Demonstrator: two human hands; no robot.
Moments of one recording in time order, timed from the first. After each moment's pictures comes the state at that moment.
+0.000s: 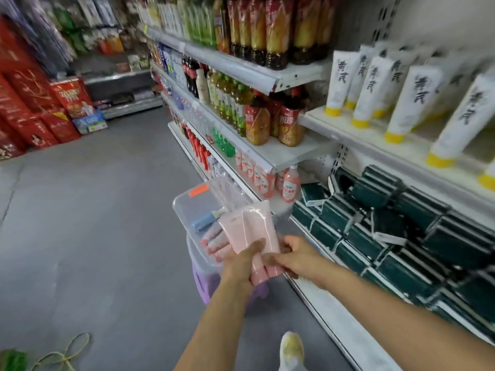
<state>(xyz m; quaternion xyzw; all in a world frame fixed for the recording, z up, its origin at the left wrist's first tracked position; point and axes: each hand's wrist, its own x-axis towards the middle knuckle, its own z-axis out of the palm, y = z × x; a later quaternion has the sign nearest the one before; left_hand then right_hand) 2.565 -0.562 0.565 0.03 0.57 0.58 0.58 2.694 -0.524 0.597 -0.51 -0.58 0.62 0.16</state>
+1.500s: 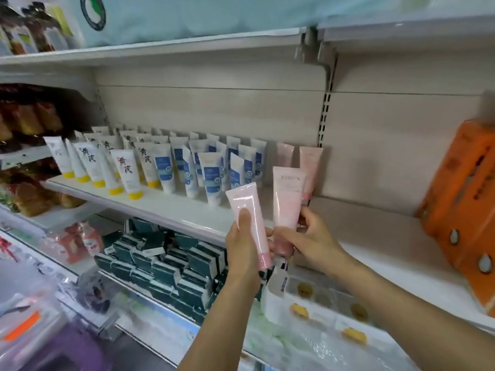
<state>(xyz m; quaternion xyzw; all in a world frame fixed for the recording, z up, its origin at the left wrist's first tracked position) 3.176 -0.759 0.739 0.38 0.43 0.51 0.64 3.309 -0.782 0.739 -0.57 -0.52 0.33 0.54</state>
